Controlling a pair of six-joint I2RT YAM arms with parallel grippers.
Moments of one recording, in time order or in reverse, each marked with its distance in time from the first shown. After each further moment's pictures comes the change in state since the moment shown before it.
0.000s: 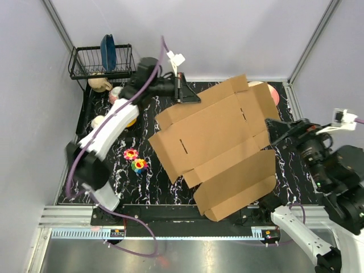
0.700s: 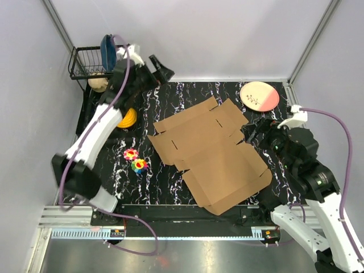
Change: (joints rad) left arm 0.174 0.044 -0.061 0.105 -0.645 -0.131; right arm 0.000 0.057 -0.325 0.073 -0.026 0.001
